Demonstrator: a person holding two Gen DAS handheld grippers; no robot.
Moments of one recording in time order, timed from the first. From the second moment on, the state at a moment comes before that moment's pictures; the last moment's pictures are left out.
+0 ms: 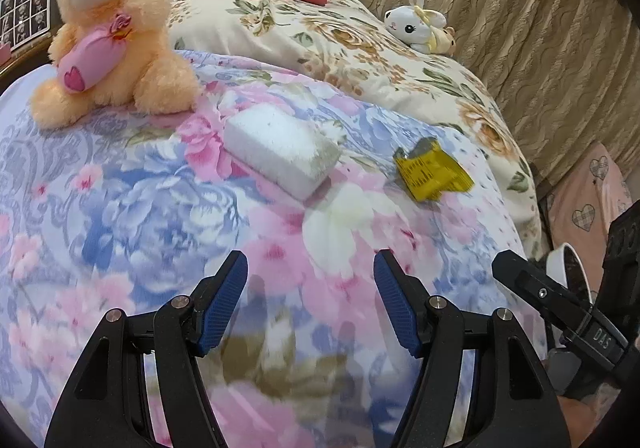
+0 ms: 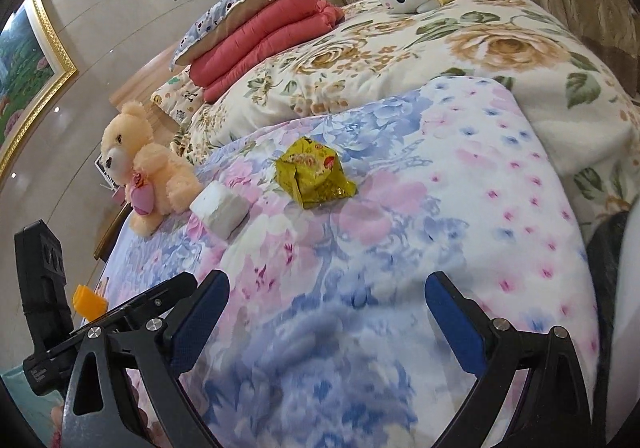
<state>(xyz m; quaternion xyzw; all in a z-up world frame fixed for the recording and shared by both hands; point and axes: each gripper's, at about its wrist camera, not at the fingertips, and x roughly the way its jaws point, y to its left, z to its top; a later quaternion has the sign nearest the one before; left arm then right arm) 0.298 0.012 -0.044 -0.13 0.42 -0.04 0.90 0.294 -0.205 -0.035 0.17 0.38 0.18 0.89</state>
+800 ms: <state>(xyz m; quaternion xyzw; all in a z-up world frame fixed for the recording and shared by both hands) 0.364 0.016 -0.062 -0.12 0.42 -0.02 0.90 0.371 -0.174 -0.043 0.14 0.39 0.19 0.89</state>
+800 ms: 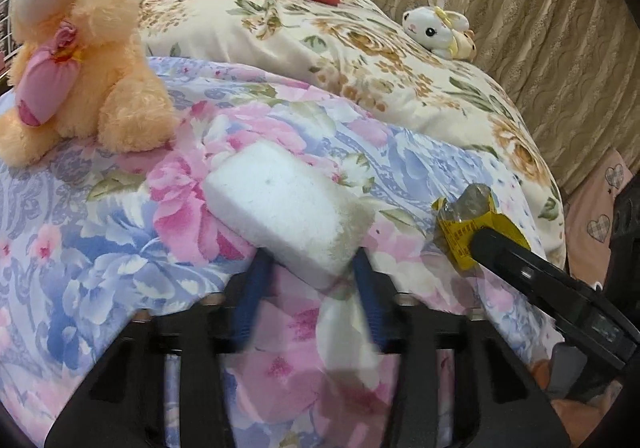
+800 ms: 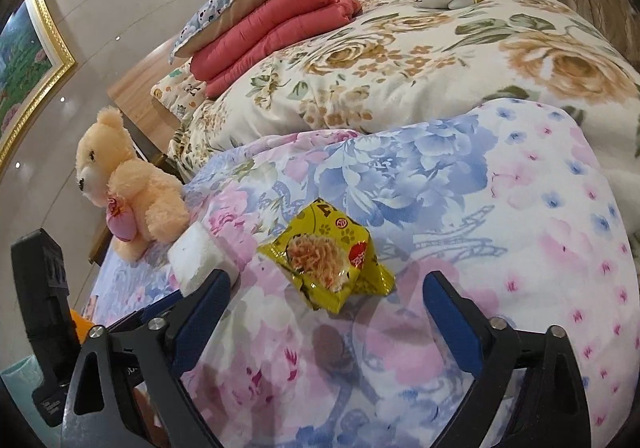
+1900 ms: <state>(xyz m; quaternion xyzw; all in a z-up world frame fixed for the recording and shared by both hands) 0.236 -0.057 -0.036 -0.07 0.40 -0.14 0.90 0.234 -0.238 -0.027 0.21 0.35 0.16 0.90</state>
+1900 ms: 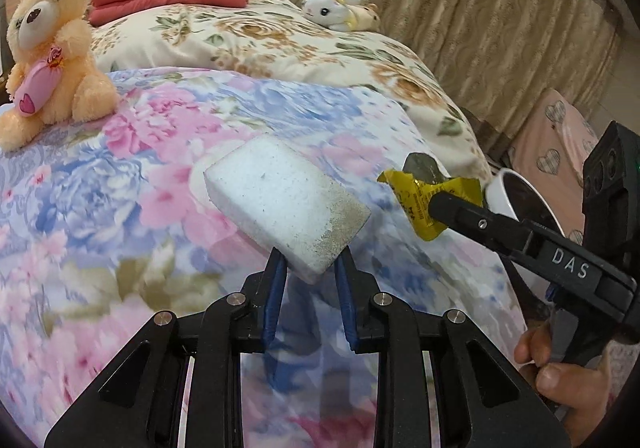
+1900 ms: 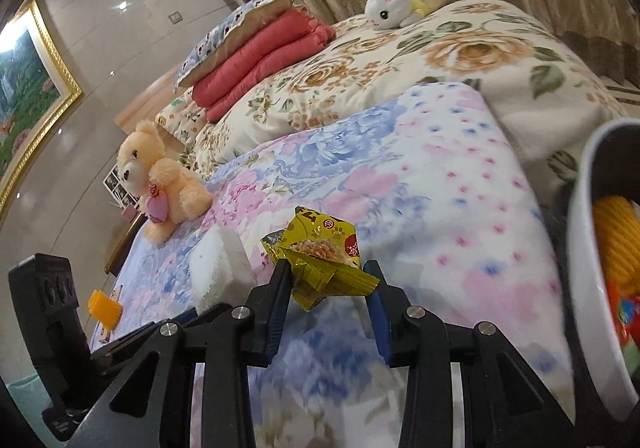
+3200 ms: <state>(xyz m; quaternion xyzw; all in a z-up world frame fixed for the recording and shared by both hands) 0.168 -0.149 -0.010 0.00 0.39 -0.23 0.89 0.131 -0.315 -0.008 0.26 0.30 0.12 0.91</state>
